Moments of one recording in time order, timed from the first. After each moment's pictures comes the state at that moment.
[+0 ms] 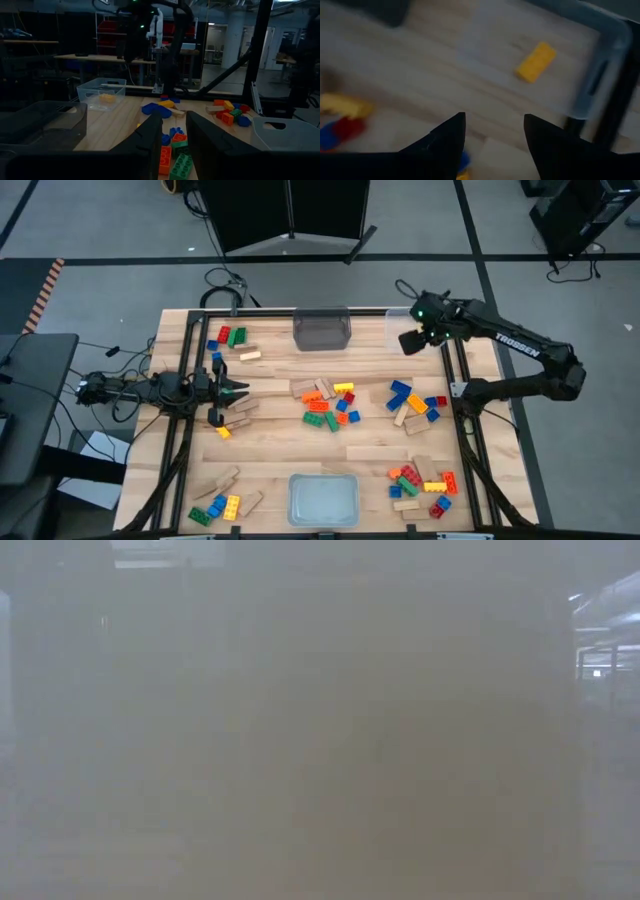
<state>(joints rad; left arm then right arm) -0.15 0.01 0.01 0.11 -0.21 -0.04 -0.58 1.13 1.10 -1.19 0.18 0.57</state>
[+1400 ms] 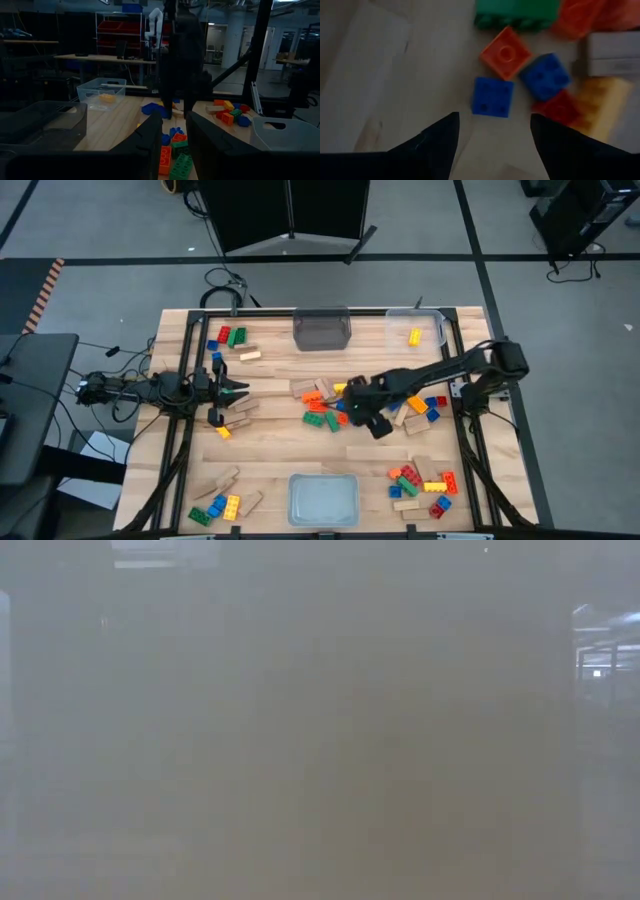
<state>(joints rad) -0.15 0.01 0.01 0.11 -0.21 -0.04 0.09 1.70 1.10 -0.69 0.02 -0.36</state>
